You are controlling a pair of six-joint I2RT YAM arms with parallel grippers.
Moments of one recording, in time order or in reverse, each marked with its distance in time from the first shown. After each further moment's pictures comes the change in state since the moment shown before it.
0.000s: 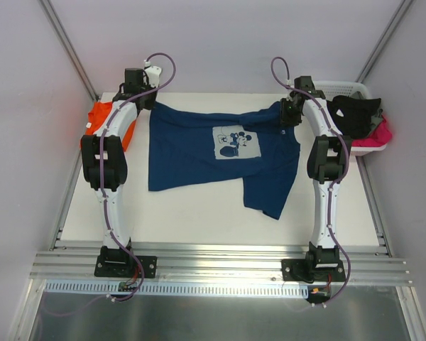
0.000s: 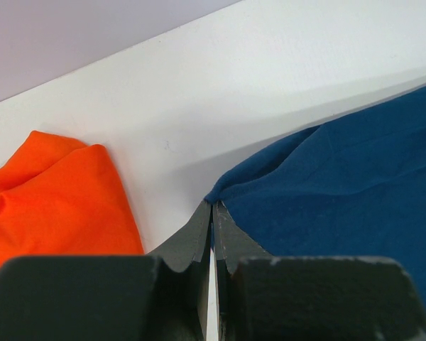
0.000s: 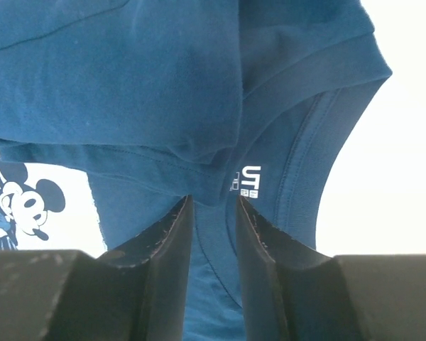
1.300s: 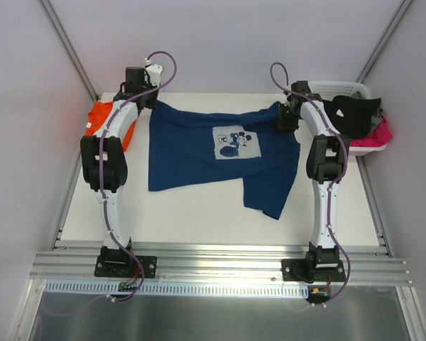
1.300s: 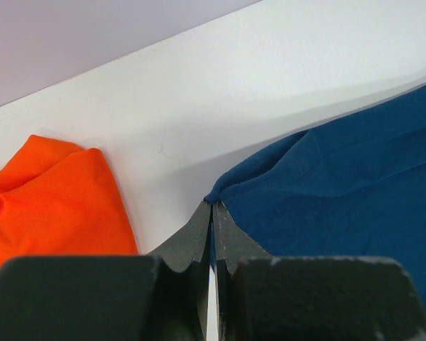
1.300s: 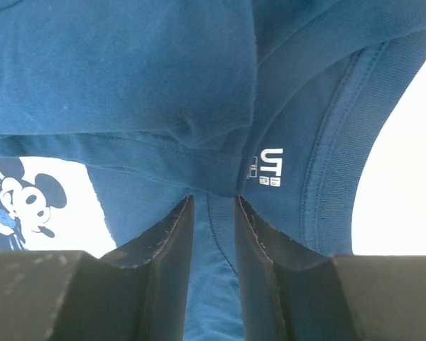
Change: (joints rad) left arm -0.013 -0.022 -0.006 0.001 -0.001 -0.019; right arm 0.010 0.000 -0.061 -0.010 -0.020 0.082
